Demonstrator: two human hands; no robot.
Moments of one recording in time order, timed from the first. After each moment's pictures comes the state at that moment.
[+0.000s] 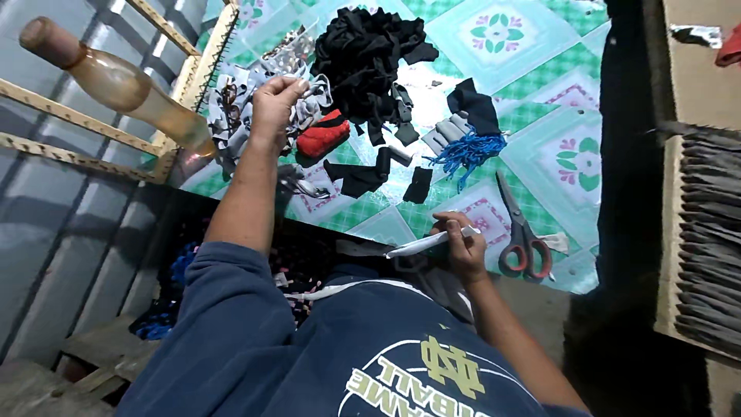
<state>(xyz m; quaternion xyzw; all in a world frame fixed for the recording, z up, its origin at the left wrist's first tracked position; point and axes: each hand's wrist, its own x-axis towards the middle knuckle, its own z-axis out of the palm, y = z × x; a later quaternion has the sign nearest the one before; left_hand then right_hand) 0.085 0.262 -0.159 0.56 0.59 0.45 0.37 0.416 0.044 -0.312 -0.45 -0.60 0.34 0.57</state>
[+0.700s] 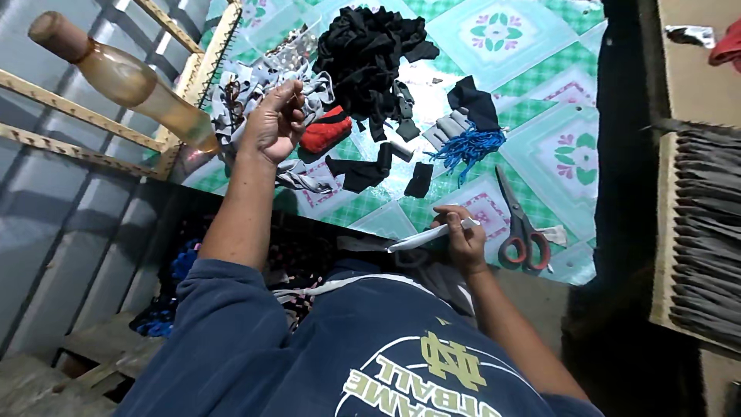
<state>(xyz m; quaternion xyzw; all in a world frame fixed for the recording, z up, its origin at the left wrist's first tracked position) 0.080 0.218 -0.147 0.35 0.44 0.53 0.64 0.416 0.043 -0.311 -0.45 -0.61 0.33 0.56</state>
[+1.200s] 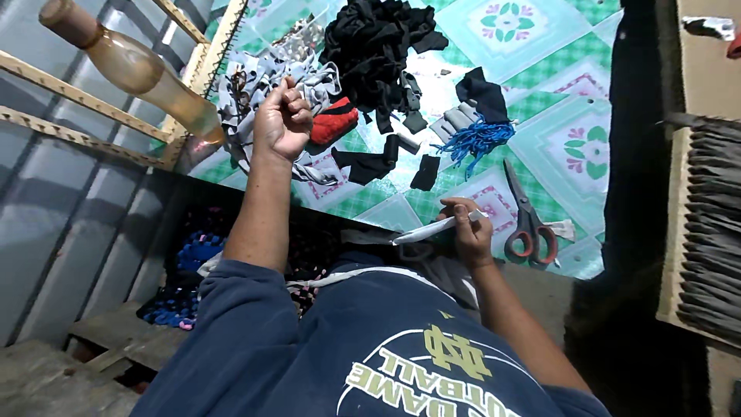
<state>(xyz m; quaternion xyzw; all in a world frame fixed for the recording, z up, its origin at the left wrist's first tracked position) 0.091 0.204 -0.150 0.20 0.30 0.64 0.68 0.416 0.043 -0.309 -0.46 -0.62 0.31 0.55</state>
